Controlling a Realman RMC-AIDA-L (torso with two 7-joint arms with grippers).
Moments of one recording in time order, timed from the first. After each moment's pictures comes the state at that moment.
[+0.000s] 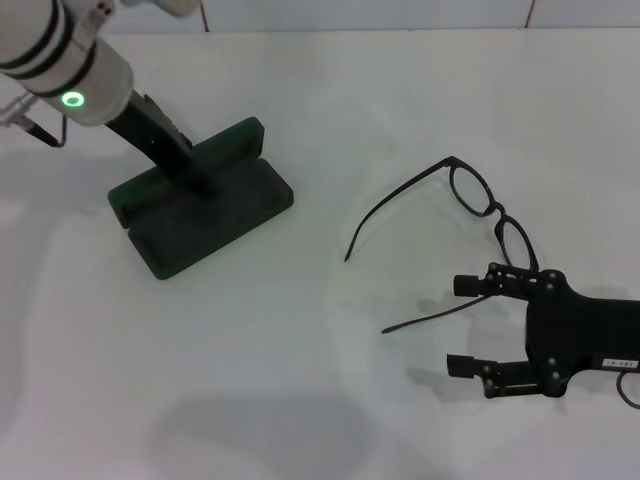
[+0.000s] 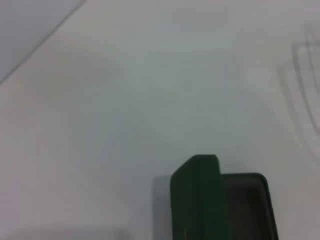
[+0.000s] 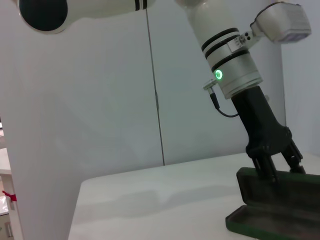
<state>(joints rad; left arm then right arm) -0.83 -2.03 1.15 0.99 2.68 1.43 -2.20 0.46 1.96 -1.33 -0.37 -1.38 -1.59 0.88</state>
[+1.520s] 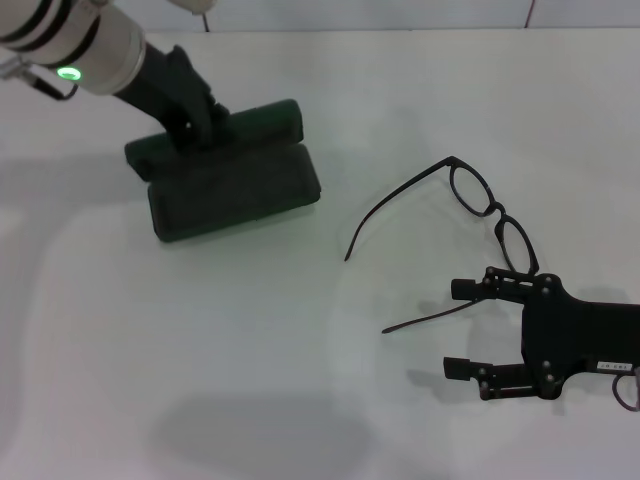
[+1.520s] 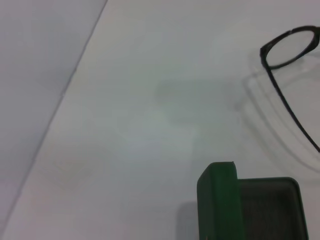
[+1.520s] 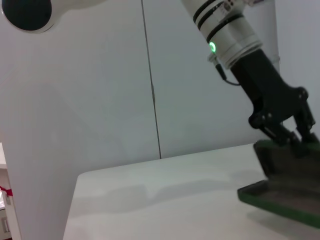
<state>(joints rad) -0.77 -2.06 1.18 1.22 2.63 1.46 -1.92 0.46 1.97 -1.33 -0.37 -1.39 -1.57 0.88</state>
